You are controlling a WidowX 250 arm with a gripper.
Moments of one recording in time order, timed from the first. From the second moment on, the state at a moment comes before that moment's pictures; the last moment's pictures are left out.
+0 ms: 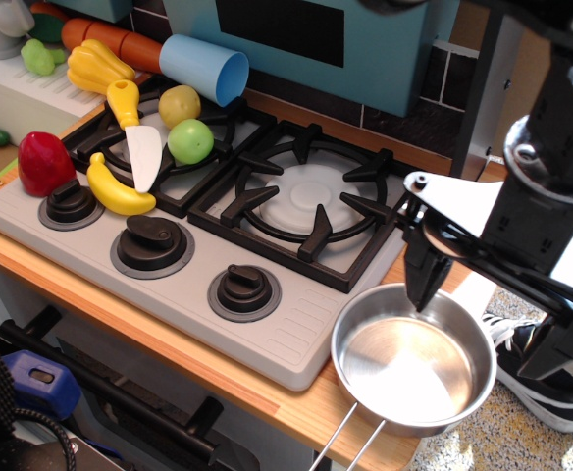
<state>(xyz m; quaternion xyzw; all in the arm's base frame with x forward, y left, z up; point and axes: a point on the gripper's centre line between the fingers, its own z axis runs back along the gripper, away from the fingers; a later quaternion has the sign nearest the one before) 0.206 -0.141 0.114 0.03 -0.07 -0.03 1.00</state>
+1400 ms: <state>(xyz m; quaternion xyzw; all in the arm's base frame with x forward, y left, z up) 0.209 -0.136 0.033 -0.03 -0.06 -0.09 0.99</state>
